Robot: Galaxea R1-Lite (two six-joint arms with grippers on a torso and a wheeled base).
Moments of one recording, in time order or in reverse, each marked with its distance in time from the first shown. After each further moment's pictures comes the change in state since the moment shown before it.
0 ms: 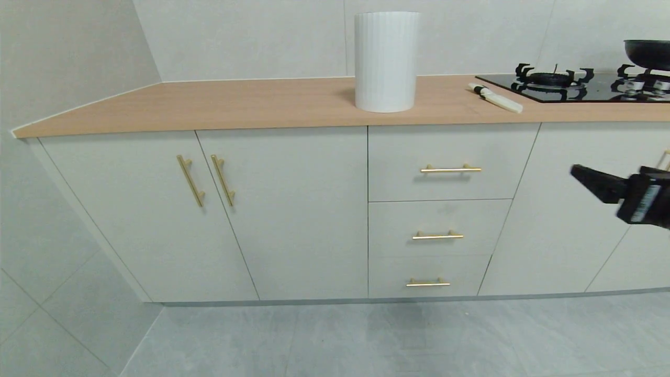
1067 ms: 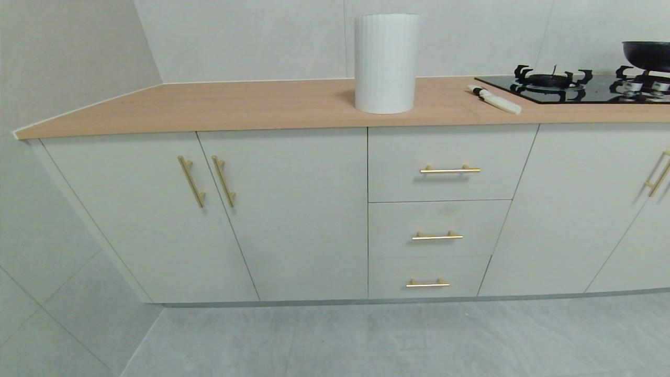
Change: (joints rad) left arm 0.000 0.000 0.000 0.000 0.000 0.000; right arm -0.309 -1.152 0.259 0.709 0.176 -0.151
